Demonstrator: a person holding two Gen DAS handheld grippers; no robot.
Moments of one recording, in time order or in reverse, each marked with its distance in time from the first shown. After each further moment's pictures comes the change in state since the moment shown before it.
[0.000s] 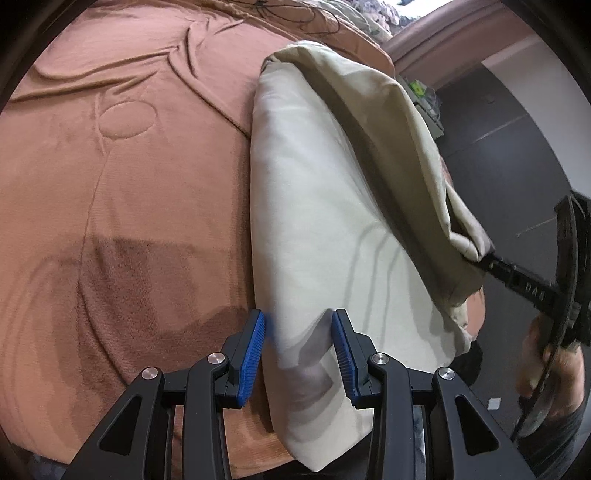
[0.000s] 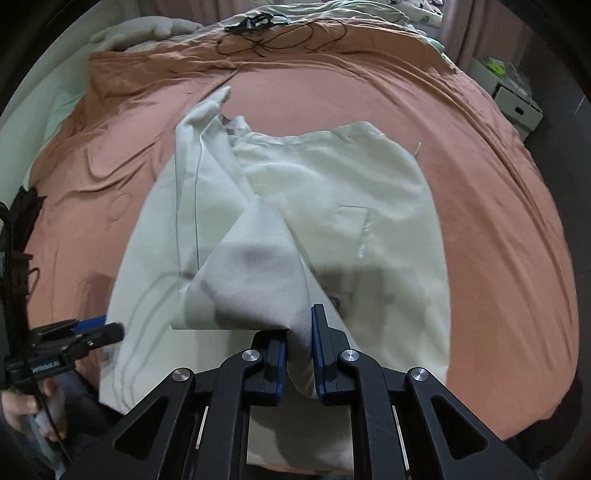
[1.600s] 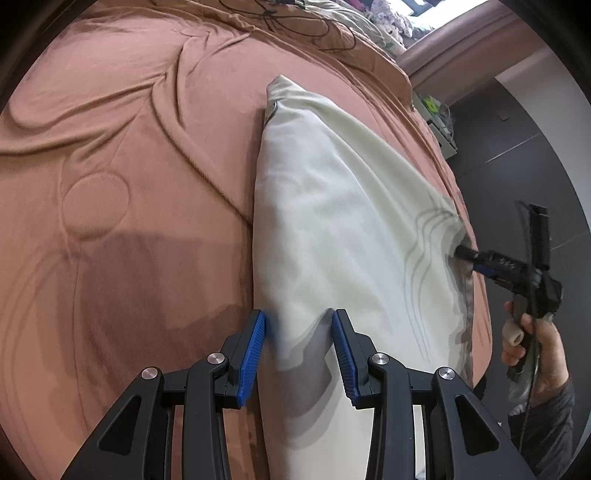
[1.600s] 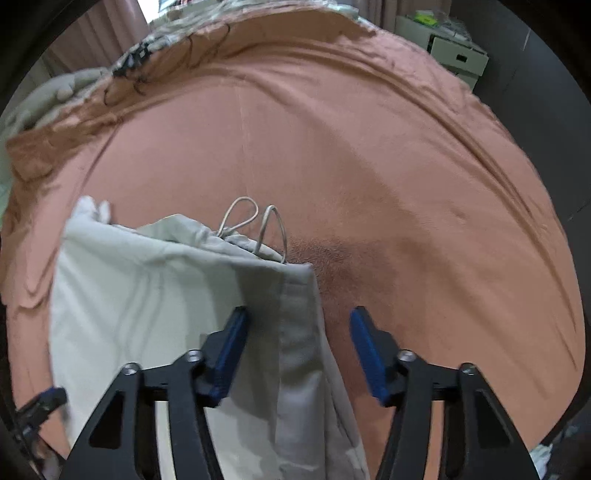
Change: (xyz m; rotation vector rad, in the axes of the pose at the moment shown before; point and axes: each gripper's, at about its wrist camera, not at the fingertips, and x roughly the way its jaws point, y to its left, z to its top) left arm 0.033 0.009 0.091 -0.037 -0.045 0.024; right arm 0.083 -0.122 0.092 0.286 0.032 -0.061
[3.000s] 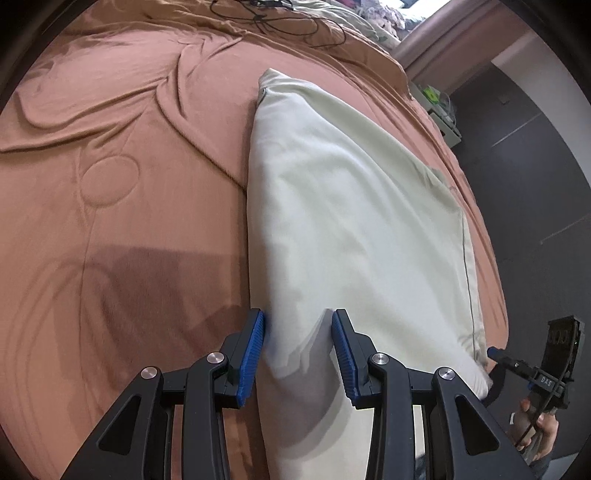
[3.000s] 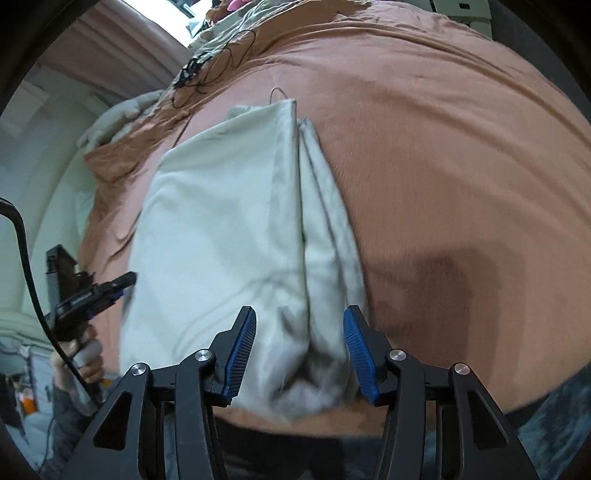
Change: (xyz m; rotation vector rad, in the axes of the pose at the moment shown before) left arm -0.012 -0.023 -0.045 0.055 -0.009 0.068; right arm -0.059 -0.091 -0.196 0.092 -0.023 0.413
